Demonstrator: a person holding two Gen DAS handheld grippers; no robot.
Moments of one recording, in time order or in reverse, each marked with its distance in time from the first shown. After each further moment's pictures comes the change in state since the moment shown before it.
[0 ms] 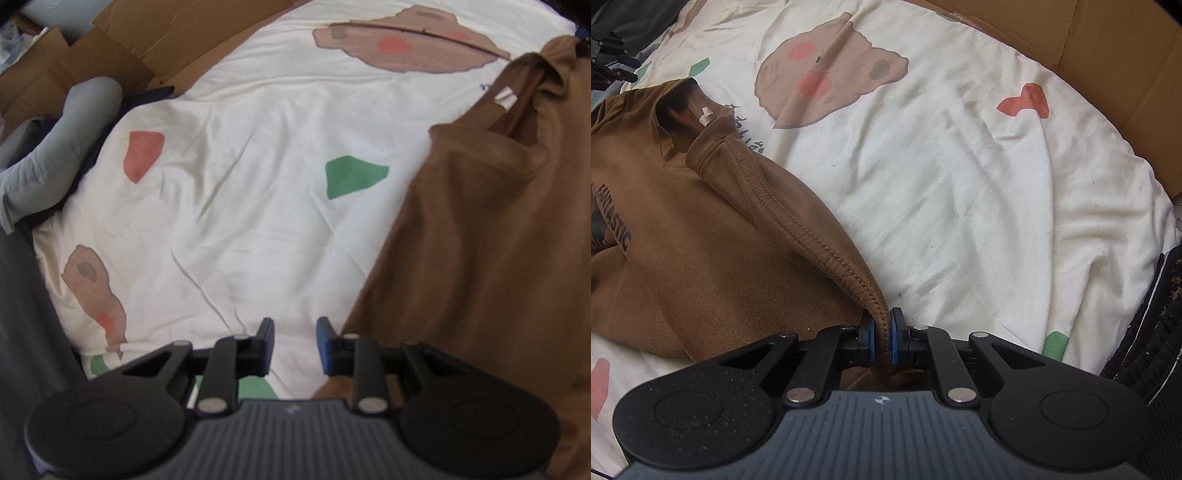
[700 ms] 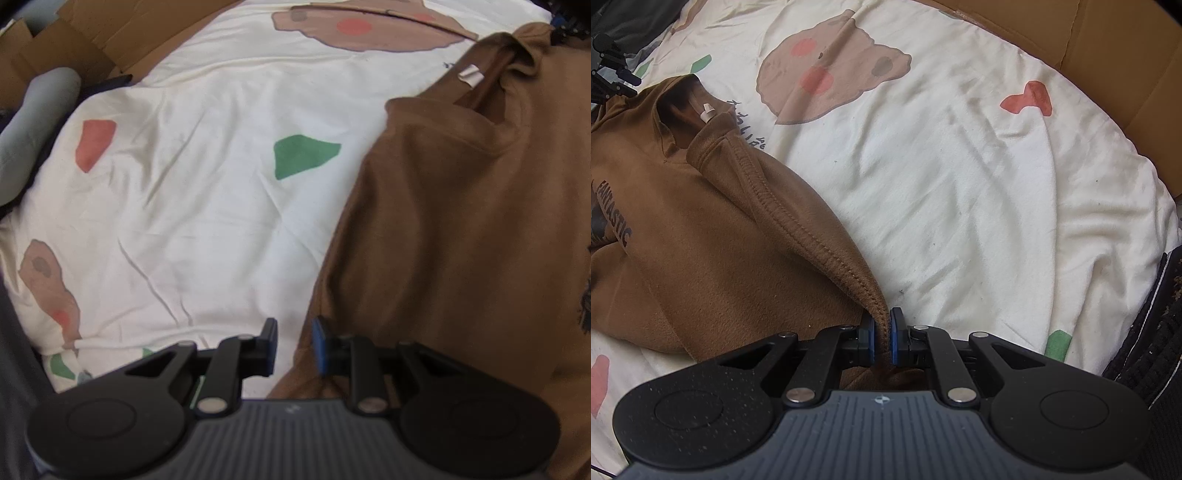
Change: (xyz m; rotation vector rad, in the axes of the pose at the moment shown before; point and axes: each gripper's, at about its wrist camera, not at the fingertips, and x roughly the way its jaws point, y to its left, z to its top) left arm 0.007 -0.015 -0.008 0.015 0.015 -0.133; right arm 0.001 0.000 -0.002 -0.008 0.006 0.005
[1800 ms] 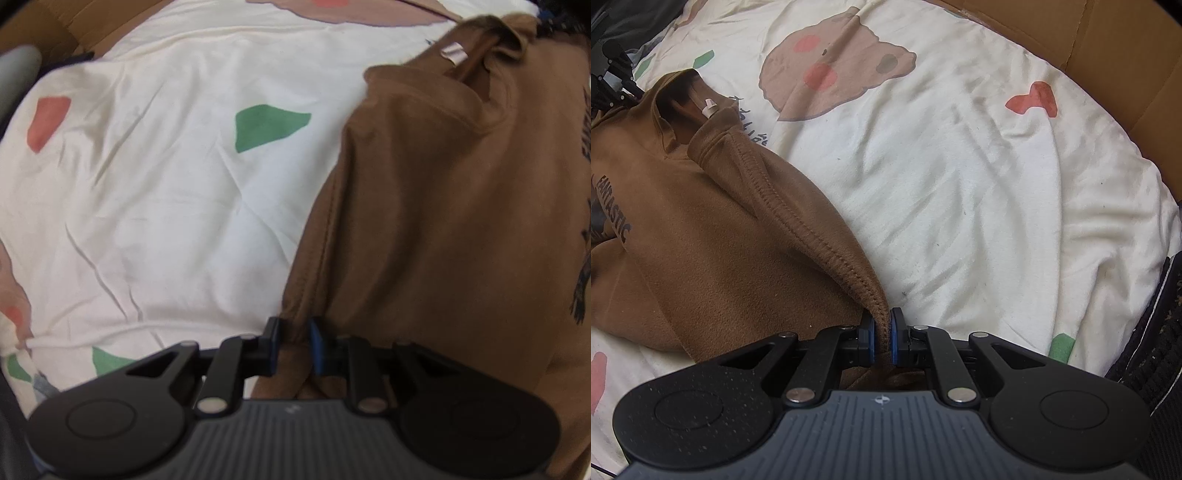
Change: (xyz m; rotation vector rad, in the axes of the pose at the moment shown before) left arm 0.034 0.002 0.003 -0.006 0.043 -0.130; right arm 0.004 0.002 0.000 -0.013 0.003 0.001
